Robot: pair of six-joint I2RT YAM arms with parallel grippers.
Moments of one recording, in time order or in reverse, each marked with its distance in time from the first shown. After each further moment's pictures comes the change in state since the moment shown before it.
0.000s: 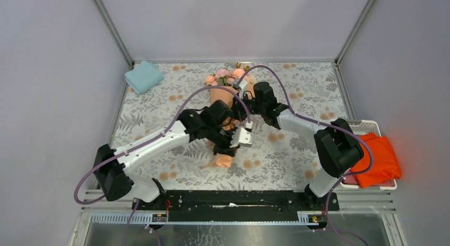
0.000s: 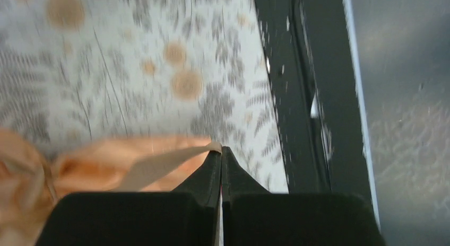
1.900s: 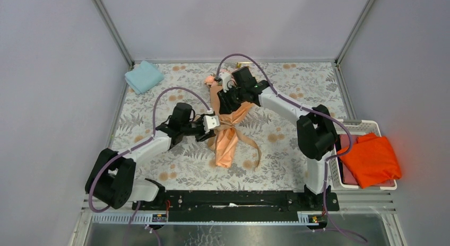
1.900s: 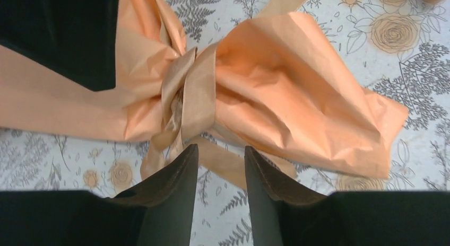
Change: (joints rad) left arm 0.426 -0.087 -0.570 0.878 0.039 -0.019; right arm 0.079 0.287 0.574 -0.653 0.139 -0.130
